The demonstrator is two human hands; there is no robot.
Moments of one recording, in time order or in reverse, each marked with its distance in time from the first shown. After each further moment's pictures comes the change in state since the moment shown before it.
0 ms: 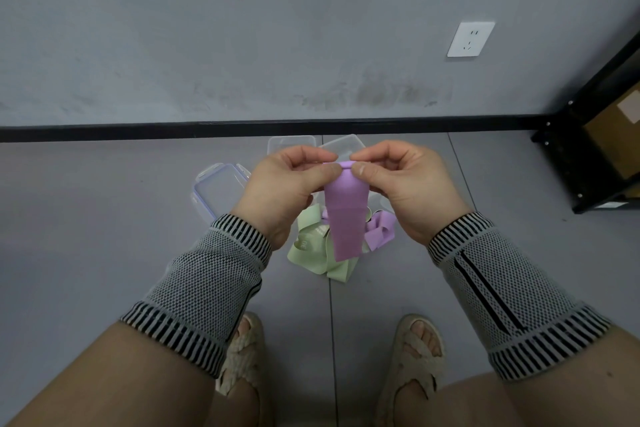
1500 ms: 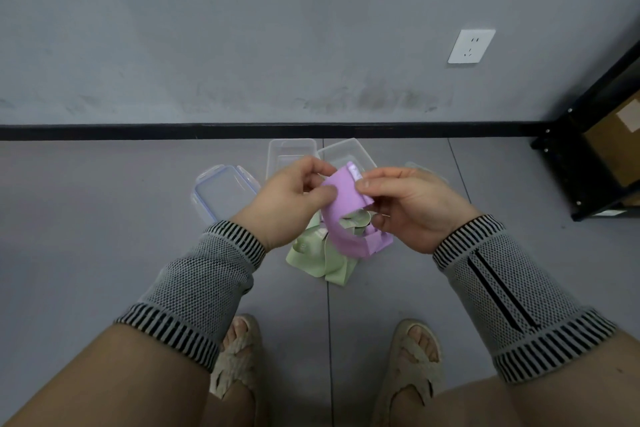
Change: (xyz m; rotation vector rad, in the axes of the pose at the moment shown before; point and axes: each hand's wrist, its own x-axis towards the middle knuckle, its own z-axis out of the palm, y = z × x) left_hand 0.008 -0.014 -0.010 0.429 -0.159 0.181; right_hand 0.001 -0.002 -0.010 0.244 -0.204 0.445
